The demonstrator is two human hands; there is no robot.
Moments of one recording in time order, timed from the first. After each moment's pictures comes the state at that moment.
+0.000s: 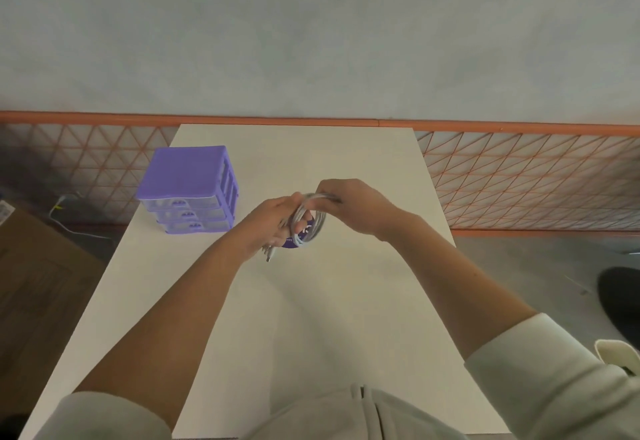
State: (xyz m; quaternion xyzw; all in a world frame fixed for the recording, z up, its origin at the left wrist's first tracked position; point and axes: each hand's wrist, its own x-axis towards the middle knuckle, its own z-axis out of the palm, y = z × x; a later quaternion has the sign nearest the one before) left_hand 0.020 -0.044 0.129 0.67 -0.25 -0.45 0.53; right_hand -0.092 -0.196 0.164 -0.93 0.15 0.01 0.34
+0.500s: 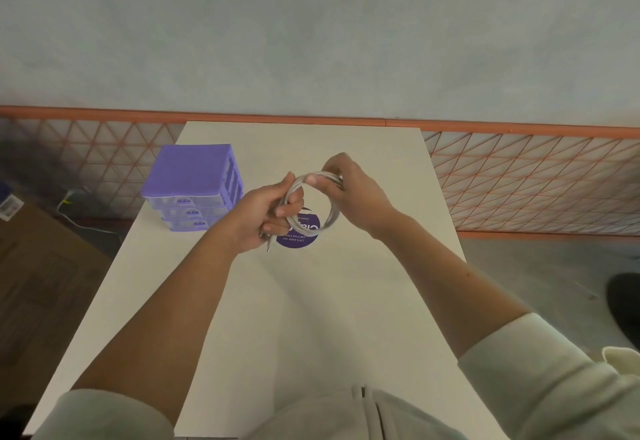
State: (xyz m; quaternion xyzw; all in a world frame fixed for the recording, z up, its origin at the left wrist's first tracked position) left_hand 0.034 -0.042 0.144 0.53 -0.19 -0.55 0.62; right_hand -0.078 -0.191 0.160 -0.89 0.21 -0.11 0.40
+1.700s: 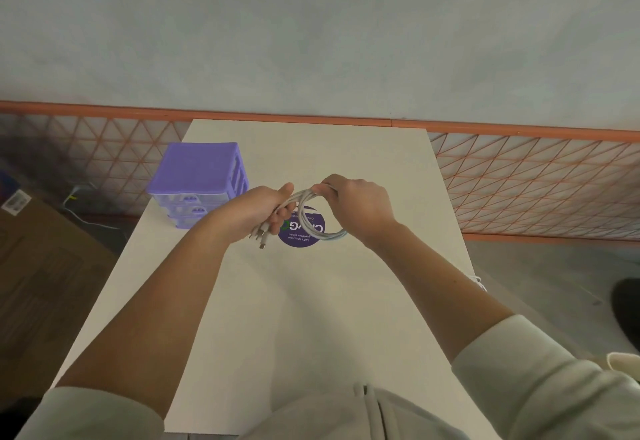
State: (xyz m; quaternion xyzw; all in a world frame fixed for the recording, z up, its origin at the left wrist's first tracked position) left_hand 0.049 -0.041 0.148 0.74 -0.16 -0.47 0.46; right_hand -0.068 -0.183 0.138 -0.96 0.23 -0.11 0.13
